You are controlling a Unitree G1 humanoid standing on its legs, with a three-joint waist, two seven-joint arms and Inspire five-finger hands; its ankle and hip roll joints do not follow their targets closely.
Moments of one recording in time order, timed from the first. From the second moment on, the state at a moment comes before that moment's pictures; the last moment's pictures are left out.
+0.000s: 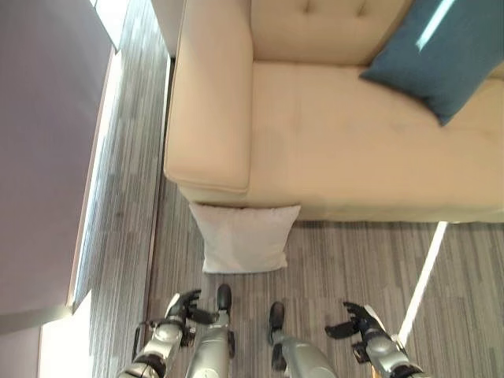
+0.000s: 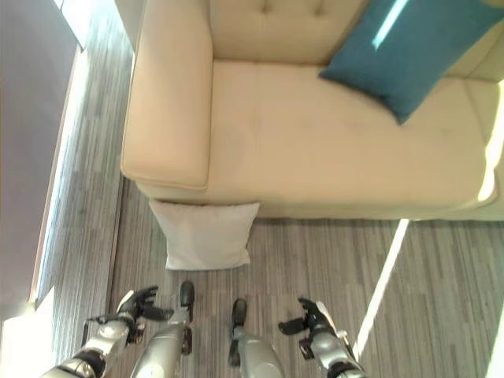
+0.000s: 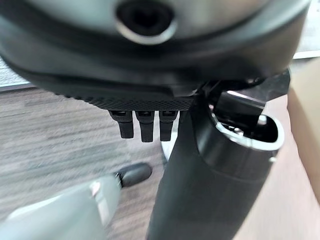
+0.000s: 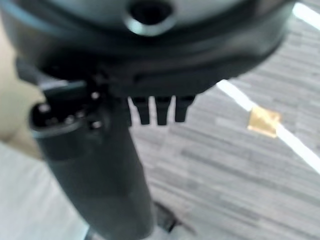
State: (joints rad) left arm -0.29 0.27 -0.27 1.16 -0.20 -0.10 0.11; right arm -0.27 -0.33 0.33 1.16 0.12 -0.07 -0.16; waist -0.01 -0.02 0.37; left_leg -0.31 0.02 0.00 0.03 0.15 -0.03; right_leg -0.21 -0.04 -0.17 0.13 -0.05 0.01
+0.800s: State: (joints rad) left arm -0.98 0.44 -0.40 1.00 -0.41 -0.19 0.34; right arm -1.03 -0.43 0.36 1.01 0.26 -0.15 -0.50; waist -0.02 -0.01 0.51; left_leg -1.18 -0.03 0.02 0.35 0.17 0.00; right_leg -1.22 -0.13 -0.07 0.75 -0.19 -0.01
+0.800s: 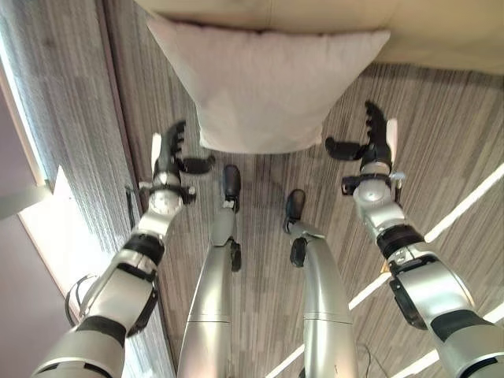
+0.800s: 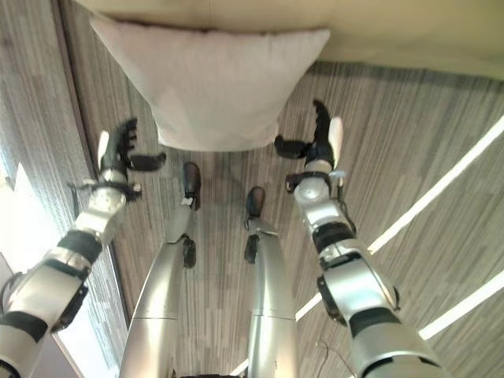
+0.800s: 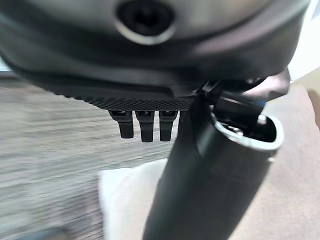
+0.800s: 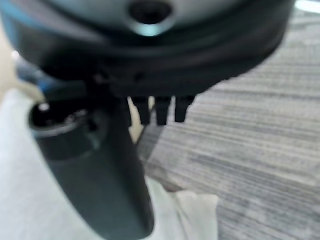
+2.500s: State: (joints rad) left arm -0.39 0.29 -0.27 0.37 -0.62 -0.24 0.40; right arm -0.37 -0.35 0.30 0.34 0.37 -0.24 -0.40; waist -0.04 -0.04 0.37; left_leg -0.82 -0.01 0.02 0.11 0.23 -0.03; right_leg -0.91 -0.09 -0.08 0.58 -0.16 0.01
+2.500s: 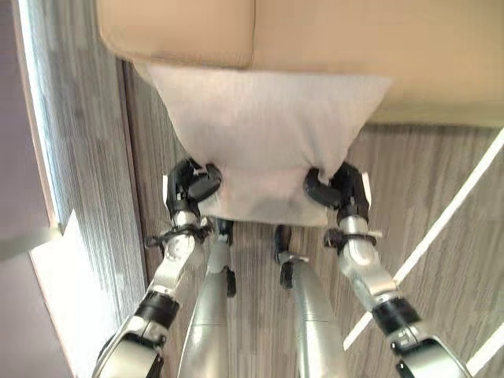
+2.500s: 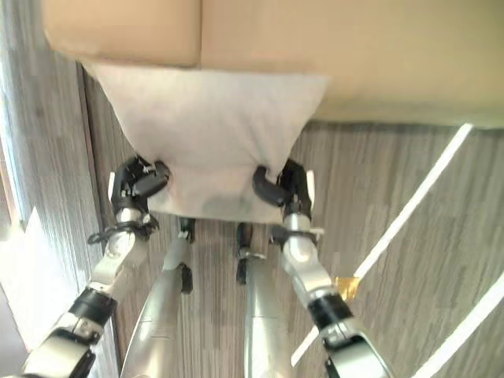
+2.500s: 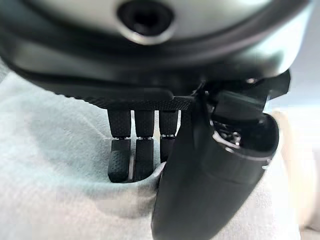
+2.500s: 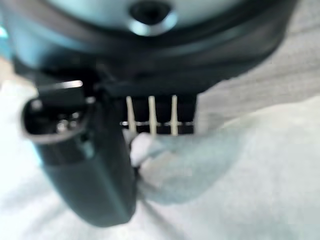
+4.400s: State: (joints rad) left arm 0.02 0.29 -0.28 0.31 -0.53 -0.15 0.19; right arm 0.07 -0.38 0.20 0.20 0.17 -0.14 -0.20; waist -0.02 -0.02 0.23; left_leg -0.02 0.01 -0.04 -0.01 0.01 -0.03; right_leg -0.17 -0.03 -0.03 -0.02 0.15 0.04
